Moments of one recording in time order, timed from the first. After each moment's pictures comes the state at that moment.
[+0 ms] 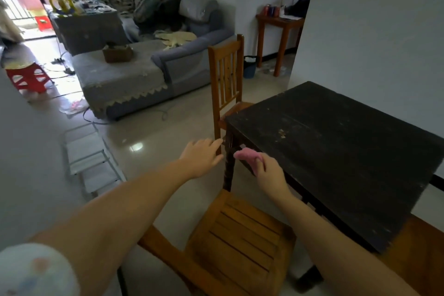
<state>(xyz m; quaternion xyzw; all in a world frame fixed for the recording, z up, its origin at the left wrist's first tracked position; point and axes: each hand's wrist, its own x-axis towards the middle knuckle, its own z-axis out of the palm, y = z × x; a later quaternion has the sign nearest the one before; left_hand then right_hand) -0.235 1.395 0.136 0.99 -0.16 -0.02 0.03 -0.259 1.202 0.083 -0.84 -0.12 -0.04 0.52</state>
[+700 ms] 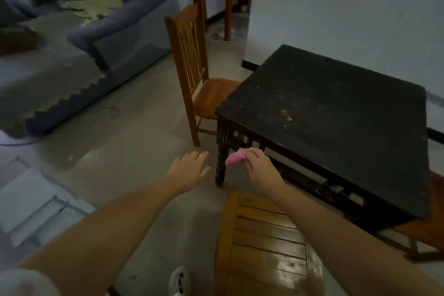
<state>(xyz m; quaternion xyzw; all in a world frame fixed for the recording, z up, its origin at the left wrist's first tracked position) -0.063 1.510 0.026 0.95 -0.28 -0.13 0.03 -0.133 1.303 0.003 -0.96 0.00 0.02 0.30</state>
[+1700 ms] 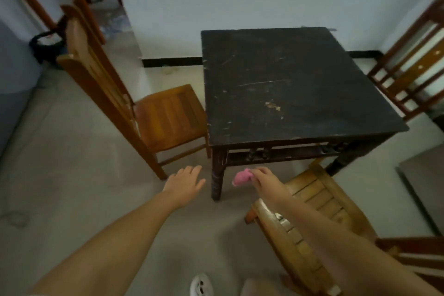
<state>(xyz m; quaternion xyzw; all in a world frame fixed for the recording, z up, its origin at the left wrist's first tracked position) 0.227 1.530 -0.026 0.81 -0.53 -0.24 -0.02 0.012 1.417 -0.036 -0.85 0.41 -0.03 0.33</state>
